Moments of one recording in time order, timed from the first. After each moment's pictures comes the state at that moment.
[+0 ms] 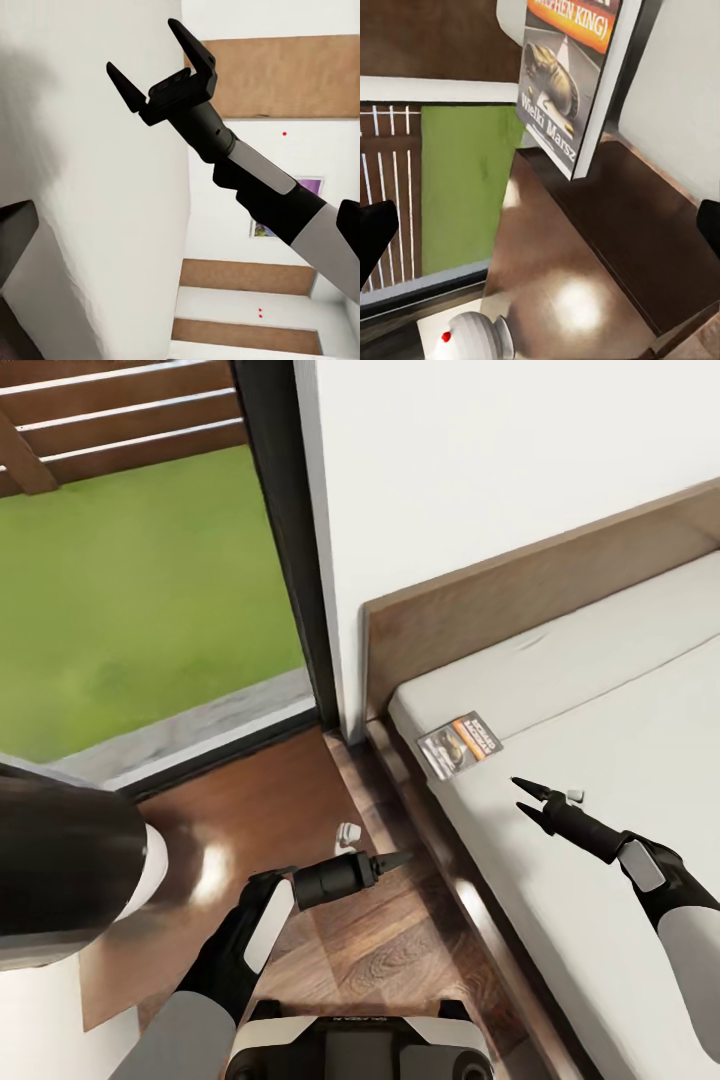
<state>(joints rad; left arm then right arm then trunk) -0.59 -0.17 -0.14 -0.97 0.48 0.65 -0.90 -0.90 -0.35 -0.32 -0.44 -0.56 0.64 0.94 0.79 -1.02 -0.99</state>
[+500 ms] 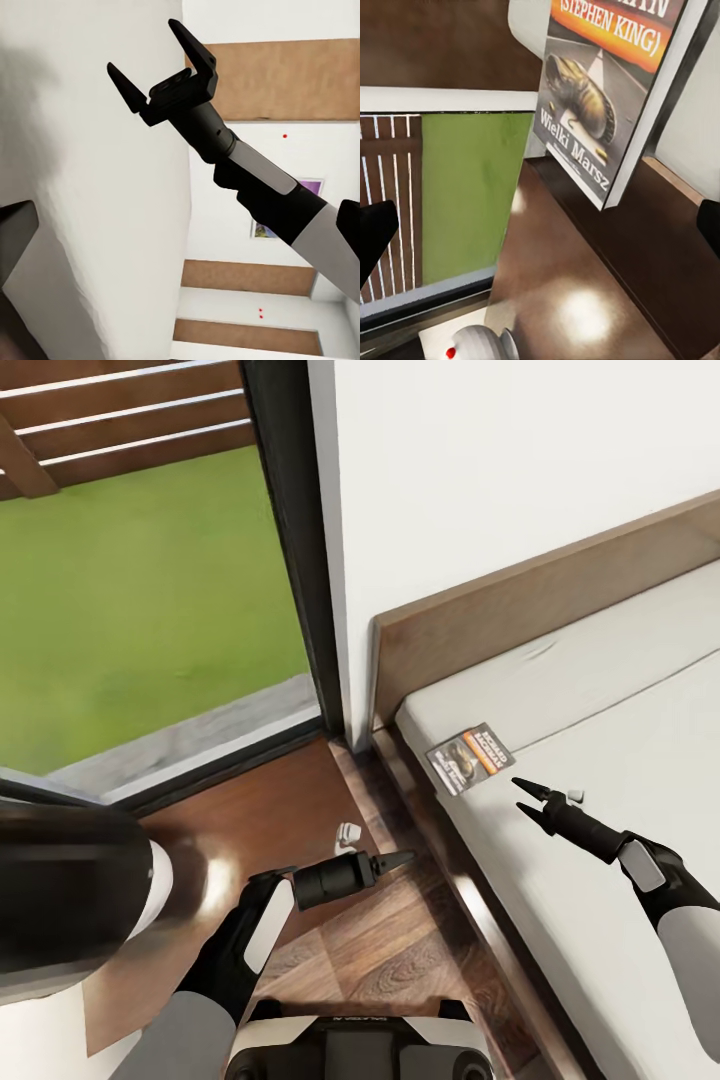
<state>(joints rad) -0.59 -0.17 -0.14 -0.97 0.48 0.65 -0.90 -0.90 -0.35 -0.32 -0.43 -0.56 0.64 0.94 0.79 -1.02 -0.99</state>
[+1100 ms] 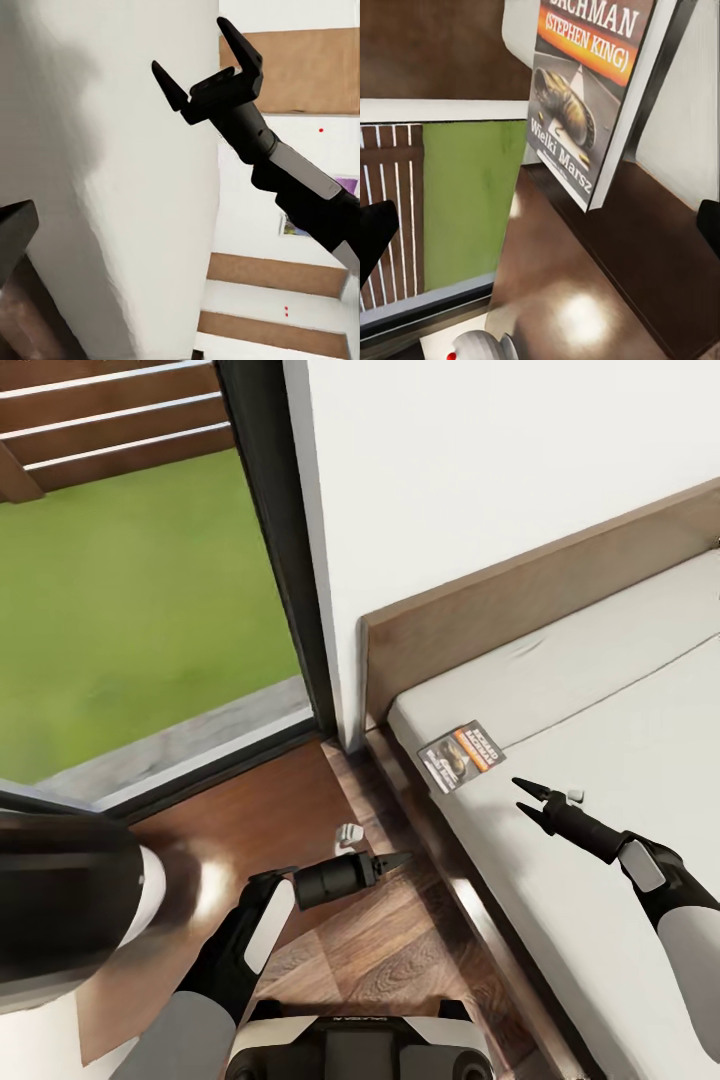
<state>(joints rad) -0.59 -0.17 -0.14 -0.97 0.48 0.65 -0.80 -0.90 -0.35 -0.32 -0.43 -0.56 0.64 0.94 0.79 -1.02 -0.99</state>
